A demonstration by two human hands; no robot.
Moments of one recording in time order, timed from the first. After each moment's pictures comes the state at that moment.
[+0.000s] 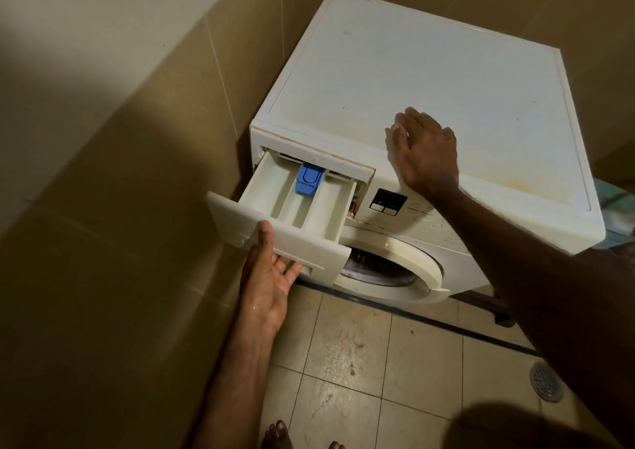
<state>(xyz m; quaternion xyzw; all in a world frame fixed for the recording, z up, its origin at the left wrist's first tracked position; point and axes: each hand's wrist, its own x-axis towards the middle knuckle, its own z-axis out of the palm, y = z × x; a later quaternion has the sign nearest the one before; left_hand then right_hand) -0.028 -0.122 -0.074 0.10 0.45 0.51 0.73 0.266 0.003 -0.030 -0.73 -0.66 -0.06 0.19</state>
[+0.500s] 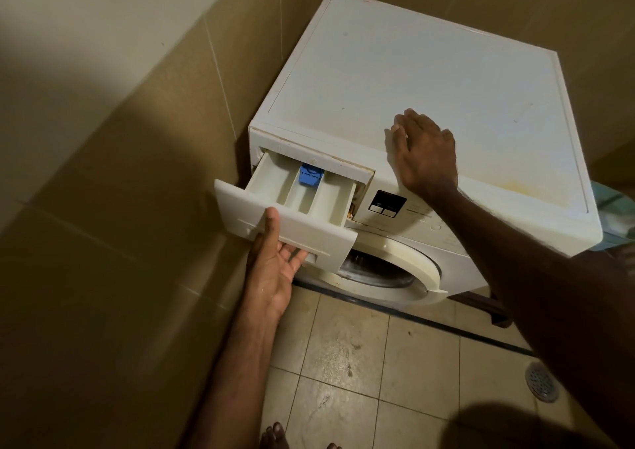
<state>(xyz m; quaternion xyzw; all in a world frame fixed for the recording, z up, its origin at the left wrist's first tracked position) -0.017 -0.099 -0.080 0.12 0.42 0.51 0.74 0.268 0.005 -0.032 -0.73 -0.65 -0.06 0.18</state>
